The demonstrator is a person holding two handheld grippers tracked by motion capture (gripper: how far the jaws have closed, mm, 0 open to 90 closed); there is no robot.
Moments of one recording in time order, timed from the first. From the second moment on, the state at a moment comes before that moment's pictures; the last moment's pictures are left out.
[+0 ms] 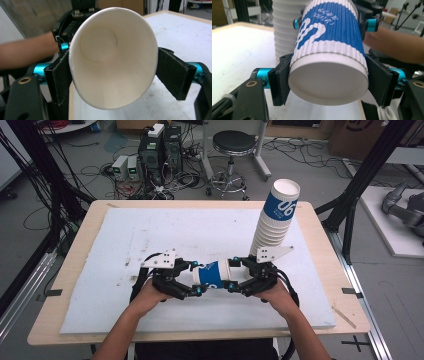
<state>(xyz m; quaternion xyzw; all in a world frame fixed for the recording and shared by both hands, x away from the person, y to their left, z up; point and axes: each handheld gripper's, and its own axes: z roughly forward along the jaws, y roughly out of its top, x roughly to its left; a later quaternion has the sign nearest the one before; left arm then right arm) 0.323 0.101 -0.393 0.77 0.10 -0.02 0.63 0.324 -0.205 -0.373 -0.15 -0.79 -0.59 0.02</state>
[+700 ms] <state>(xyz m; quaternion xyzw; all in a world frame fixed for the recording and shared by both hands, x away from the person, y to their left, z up) 0.313 0.078 -0.393 0.82 0.10 0.04 0.57 0.318 -0.190 -0.369 -0.15 -0.82 -0.55 -0.02</state>
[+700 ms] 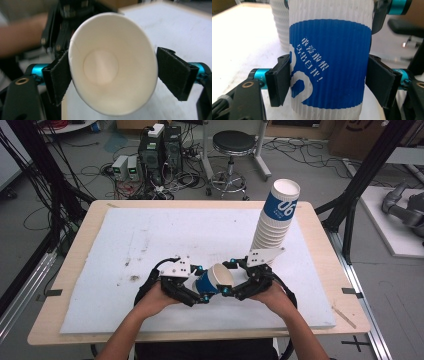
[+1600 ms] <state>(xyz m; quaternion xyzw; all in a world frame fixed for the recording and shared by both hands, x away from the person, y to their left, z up) 0.314 0.074 -0.404 0.80 0.13 0.04 0.59 0.314 -0.183 -0.370 -0.21 -0.78 -0.58 -0.03</state>
